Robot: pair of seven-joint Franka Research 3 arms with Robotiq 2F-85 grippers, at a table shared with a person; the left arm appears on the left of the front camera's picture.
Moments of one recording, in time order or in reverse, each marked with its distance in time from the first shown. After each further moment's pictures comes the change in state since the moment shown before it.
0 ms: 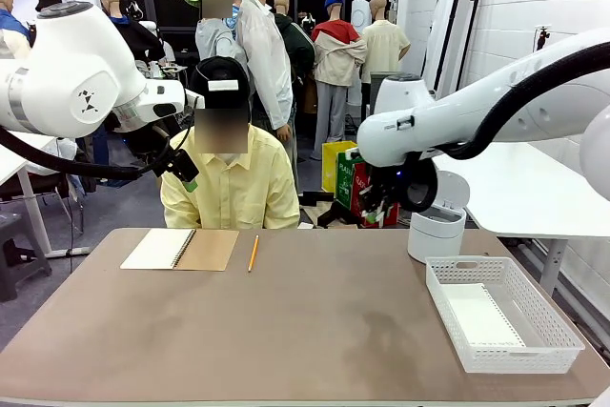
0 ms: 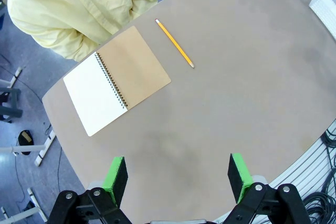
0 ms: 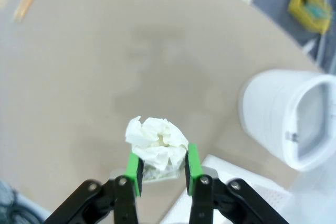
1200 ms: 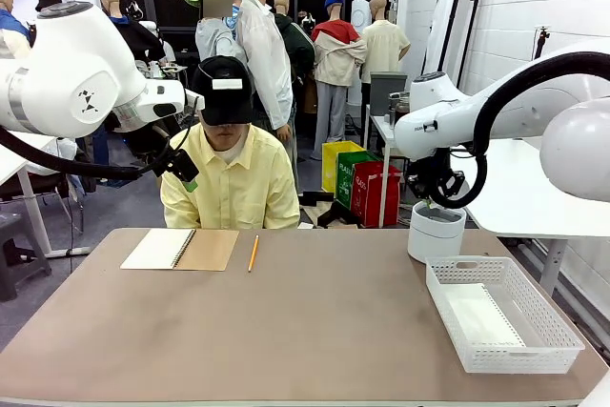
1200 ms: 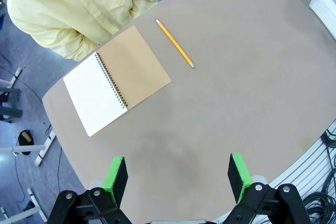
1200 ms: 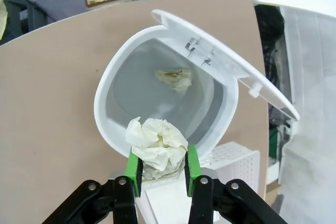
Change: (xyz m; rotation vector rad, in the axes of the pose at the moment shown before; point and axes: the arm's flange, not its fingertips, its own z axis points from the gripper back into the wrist) left arm 0.000 0.000 0.000 0.000 0.000 0.000; right arm 0.017 -0.136 -0.028 -0.246 0.099 -0.635
